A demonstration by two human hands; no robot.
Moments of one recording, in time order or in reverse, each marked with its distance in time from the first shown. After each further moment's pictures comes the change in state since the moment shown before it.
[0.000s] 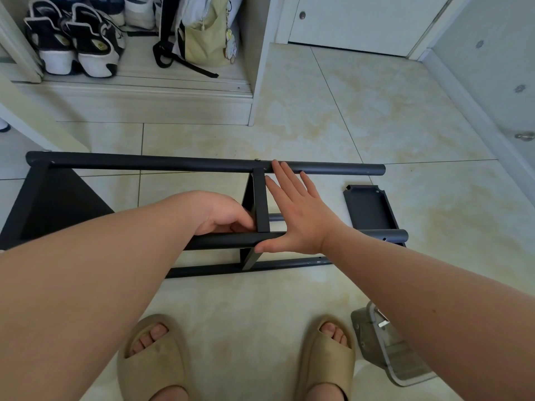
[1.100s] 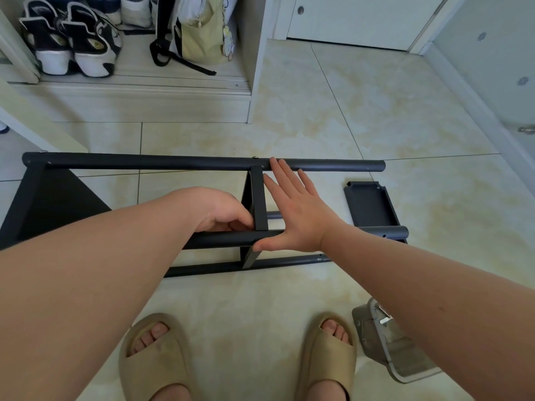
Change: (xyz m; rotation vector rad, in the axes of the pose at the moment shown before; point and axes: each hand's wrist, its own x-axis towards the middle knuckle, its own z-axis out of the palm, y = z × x) left_hand 0.008 0.003 -0.001 0.033 0.040 -0.019; right_hand 0.000 0.000 0.002 0.048 0.019 -0.005
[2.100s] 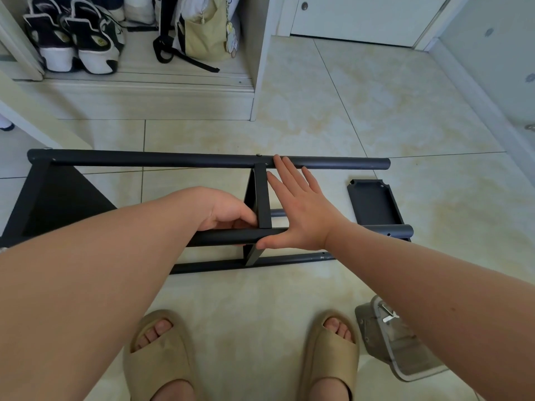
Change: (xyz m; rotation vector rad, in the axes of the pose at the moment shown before) left_hand 0.000 -0.003 0.000 -0.033 -0.103 -0.051; right_hand -0.001 -0.001 -0.001 0.007 0.009 -0.004
